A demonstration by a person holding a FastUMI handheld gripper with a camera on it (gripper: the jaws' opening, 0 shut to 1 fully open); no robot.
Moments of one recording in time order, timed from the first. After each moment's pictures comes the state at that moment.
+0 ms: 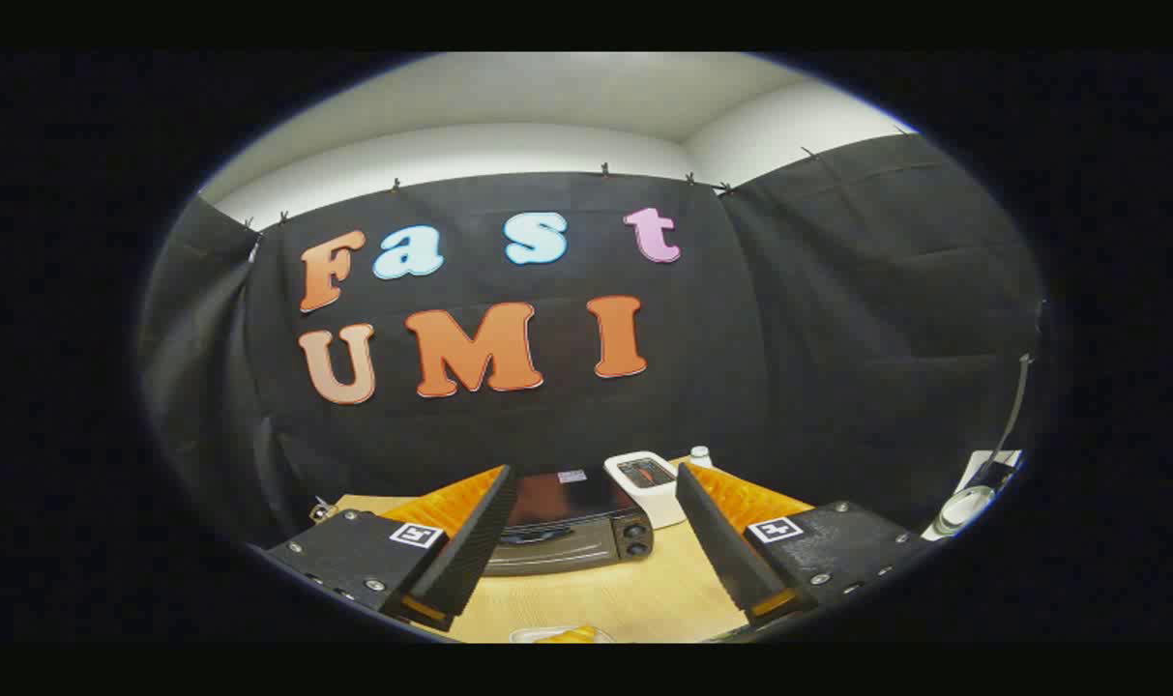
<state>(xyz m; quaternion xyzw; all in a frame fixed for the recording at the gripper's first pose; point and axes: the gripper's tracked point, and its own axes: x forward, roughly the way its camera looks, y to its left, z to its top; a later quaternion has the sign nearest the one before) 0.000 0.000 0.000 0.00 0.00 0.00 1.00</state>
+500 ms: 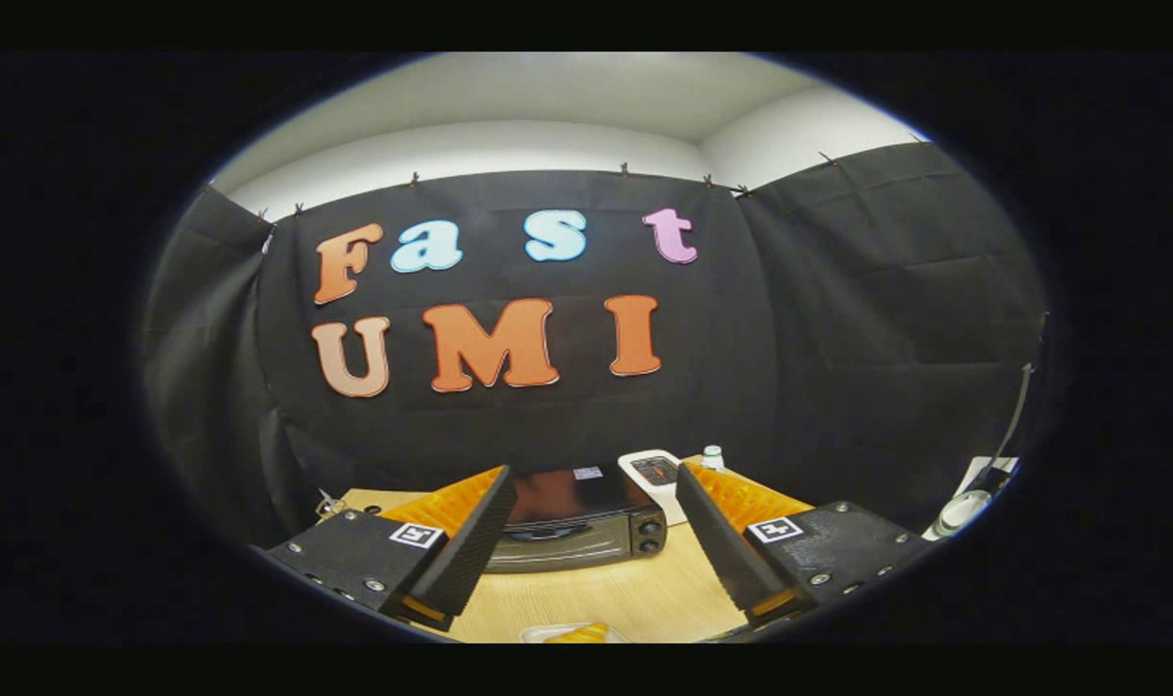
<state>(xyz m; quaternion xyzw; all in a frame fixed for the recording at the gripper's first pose) -0.007 0.028 -0.002 -0.02 0.00 0.01 1.00</state>
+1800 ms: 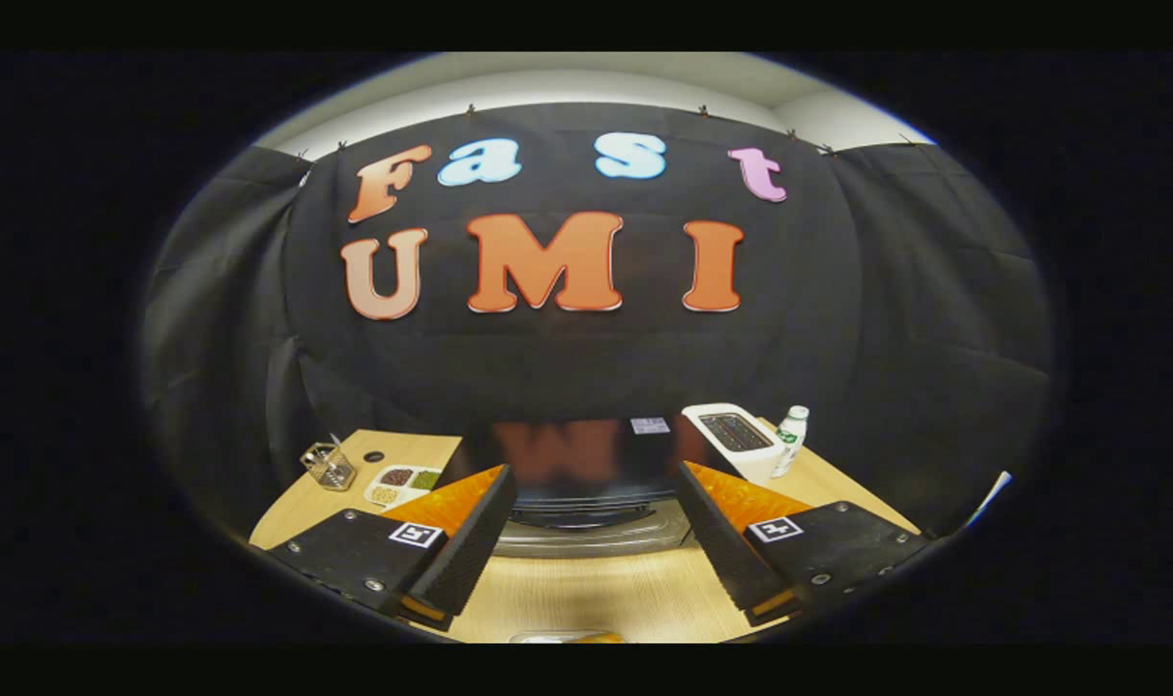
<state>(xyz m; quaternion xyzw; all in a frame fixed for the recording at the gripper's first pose) 0.107 0.090 -0.126 -0.08 0.13 0.08 0.99</state>
